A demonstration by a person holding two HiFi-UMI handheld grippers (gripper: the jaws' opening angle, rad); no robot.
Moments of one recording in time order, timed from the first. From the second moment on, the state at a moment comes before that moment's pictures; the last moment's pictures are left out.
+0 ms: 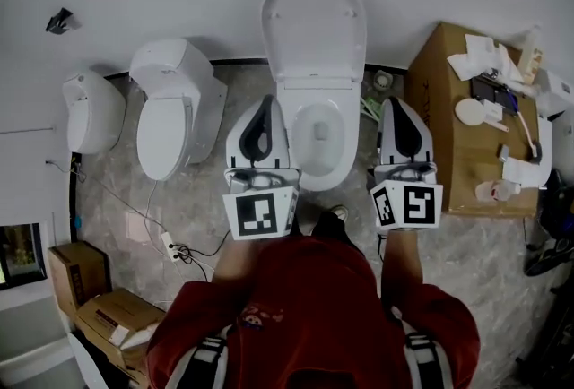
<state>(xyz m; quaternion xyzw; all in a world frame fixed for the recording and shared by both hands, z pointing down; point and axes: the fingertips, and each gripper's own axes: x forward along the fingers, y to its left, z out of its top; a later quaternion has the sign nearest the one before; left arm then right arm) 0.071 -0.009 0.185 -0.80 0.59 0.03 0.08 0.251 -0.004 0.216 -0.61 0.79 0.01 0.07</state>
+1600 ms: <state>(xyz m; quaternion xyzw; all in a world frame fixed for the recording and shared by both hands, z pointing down) -0.005 -0.041 0.328 -0.80 0.60 -0.02 0.07 0.138 -0.036 0.372 -0.54 0.84 -0.06 0.00</state>
